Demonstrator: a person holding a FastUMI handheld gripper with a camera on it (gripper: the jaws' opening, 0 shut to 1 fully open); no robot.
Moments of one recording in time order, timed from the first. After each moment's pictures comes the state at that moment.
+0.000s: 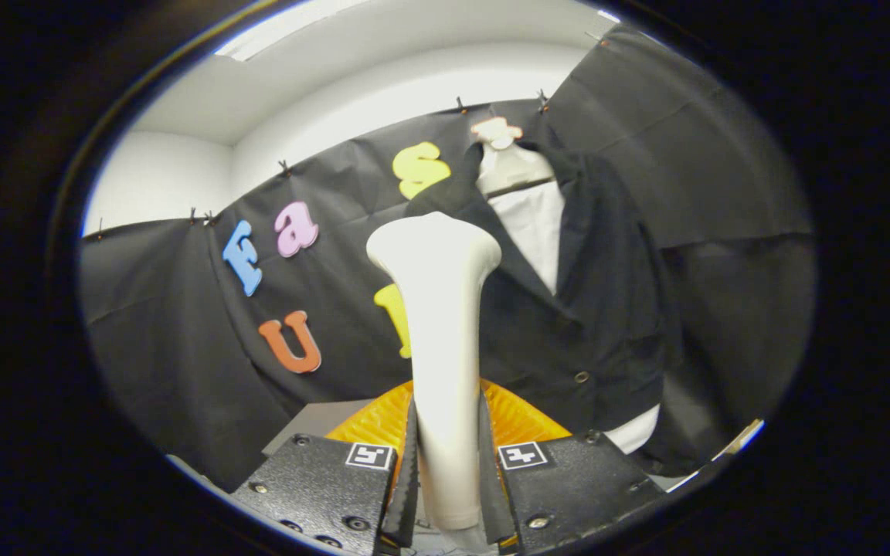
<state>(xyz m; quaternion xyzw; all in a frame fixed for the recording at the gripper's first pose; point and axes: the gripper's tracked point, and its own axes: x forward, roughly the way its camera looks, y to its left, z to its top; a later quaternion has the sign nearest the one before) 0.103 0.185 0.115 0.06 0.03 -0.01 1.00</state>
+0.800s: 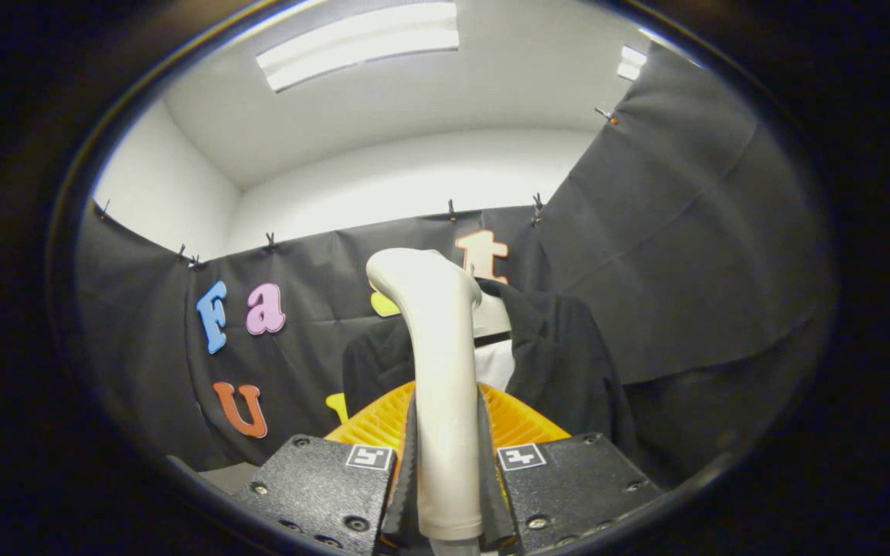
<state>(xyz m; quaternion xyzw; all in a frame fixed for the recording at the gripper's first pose) 0.170 0.126 0.249 -0.01 -0.17 -0.01 0.99</state>
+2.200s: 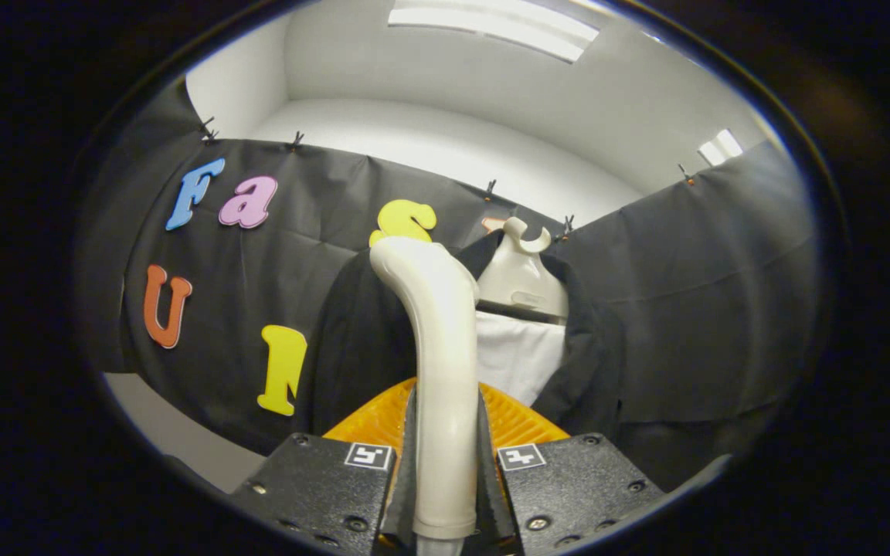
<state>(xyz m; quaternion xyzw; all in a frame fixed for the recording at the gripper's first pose) 0.273 0.156 0.175 -0.20 -0.13 -0.13 0.96</state>
